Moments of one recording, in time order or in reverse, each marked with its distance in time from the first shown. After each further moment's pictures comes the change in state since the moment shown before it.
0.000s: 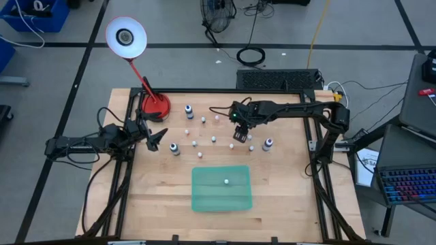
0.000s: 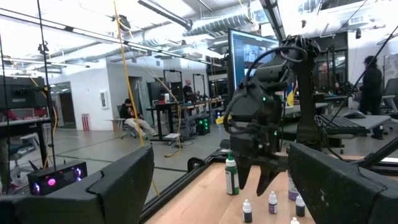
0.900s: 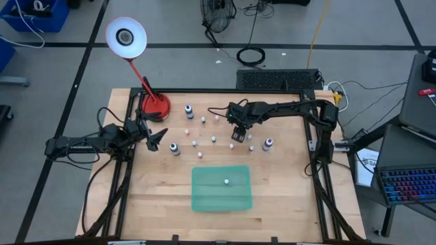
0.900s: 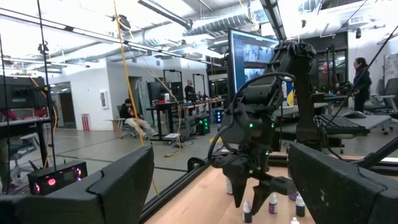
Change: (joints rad) left arm 0.000 0.000 0.000 0.000 0.000 0.000; right arm -0.040 0.123 -0.001 0.061 -0.042 -0.022
